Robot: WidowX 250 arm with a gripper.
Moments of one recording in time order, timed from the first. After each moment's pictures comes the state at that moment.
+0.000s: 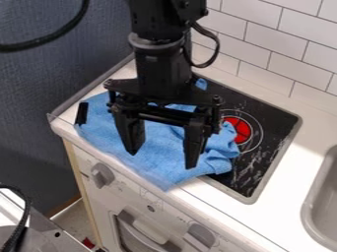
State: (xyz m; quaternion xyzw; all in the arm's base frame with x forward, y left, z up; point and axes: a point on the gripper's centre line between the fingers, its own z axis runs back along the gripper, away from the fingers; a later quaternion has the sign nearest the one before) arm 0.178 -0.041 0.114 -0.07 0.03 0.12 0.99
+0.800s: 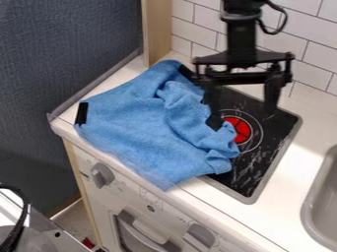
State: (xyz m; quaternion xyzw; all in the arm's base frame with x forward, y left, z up) arm 0.303 -0.056 0.083 -0.11 0.06 0.26 0.96
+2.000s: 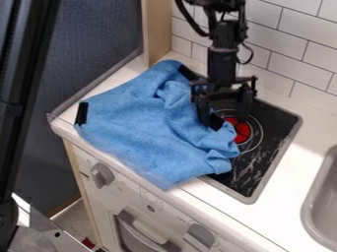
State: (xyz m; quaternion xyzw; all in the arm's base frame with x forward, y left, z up) arm 0.358 -0.004 -0.018 -0.06 0.17 0.41 0.89
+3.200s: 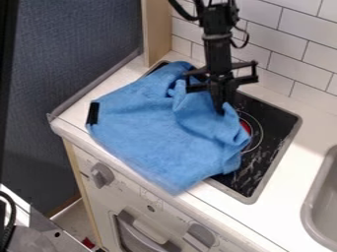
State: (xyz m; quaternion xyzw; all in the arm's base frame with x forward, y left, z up) arm 0.355 -0.019 0.021 -0.13 0.12 0.33 0.93
